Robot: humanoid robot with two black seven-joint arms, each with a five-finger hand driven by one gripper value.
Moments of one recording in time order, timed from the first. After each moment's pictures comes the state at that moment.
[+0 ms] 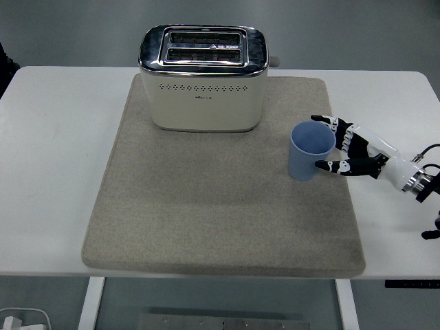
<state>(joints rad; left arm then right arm) -0.04 0.00 -0.05 -0.27 -0.03 -0.11 0.10 0.55 -0.48 0.76 0.96 -0.96 0.40 0.53</state>
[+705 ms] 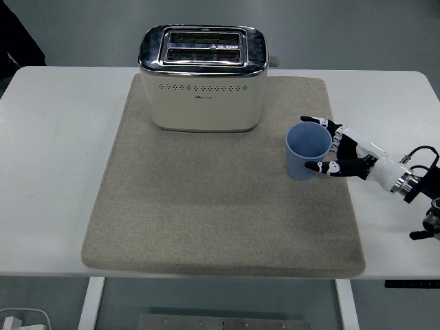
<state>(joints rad) -0.04 0.00 -0.05 -0.27 -0.03 -0.11 0.10 0.55 -0.44 0.76 0.96 -0.95 0.41 0.53</state>
